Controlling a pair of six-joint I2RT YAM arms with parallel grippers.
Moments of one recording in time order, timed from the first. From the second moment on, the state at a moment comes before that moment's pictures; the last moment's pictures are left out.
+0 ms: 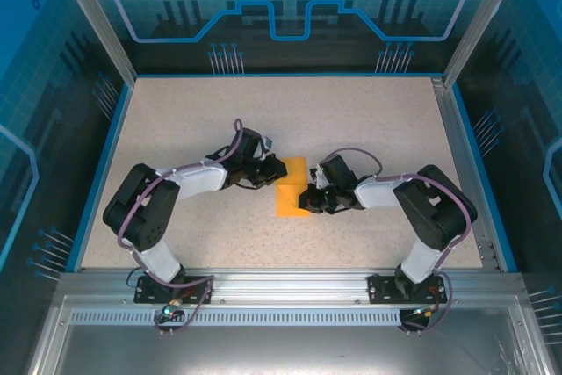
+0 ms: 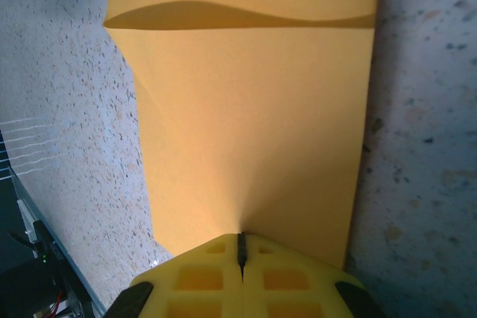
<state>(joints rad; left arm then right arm) -0.50 1.71 0.90 -0.02 0.48 -0.93 0.58 1.71 0.68 0.03 -0.52 0.80</state>
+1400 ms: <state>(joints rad) -0.50 1.83 0.89 -0.08 0.44 -0.93 0.58 1.71 0.68 0.03 -0.52 0.80</state>
